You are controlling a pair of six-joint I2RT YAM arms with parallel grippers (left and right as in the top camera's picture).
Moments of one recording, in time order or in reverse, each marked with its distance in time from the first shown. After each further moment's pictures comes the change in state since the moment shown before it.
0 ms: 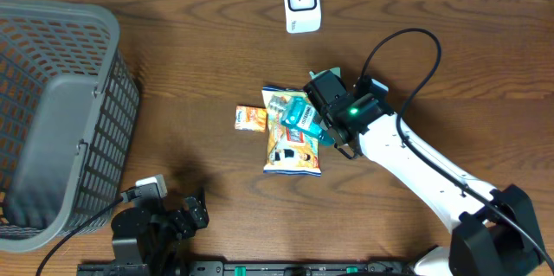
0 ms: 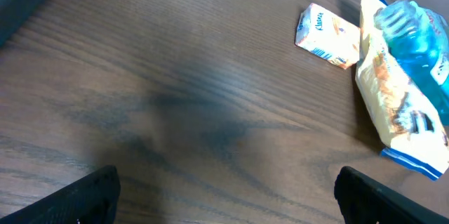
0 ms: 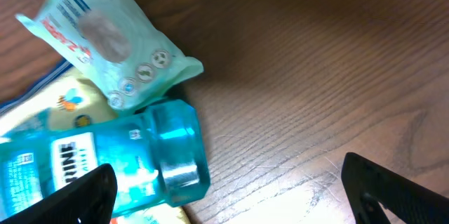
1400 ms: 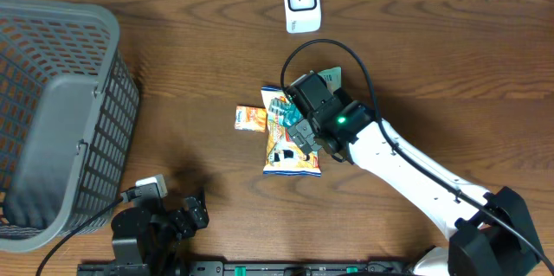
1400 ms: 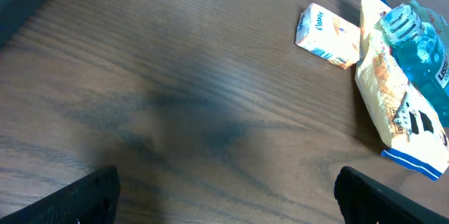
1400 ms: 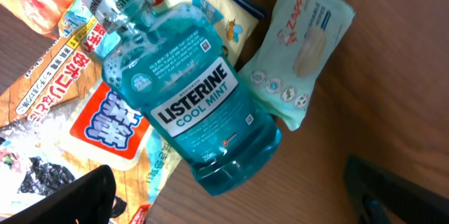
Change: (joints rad) left arm 0.000 0.000 0.000 0.000 0.000 0.000; right arm 0.086 -0.005 0.003 0.177 -0.126 -1.162
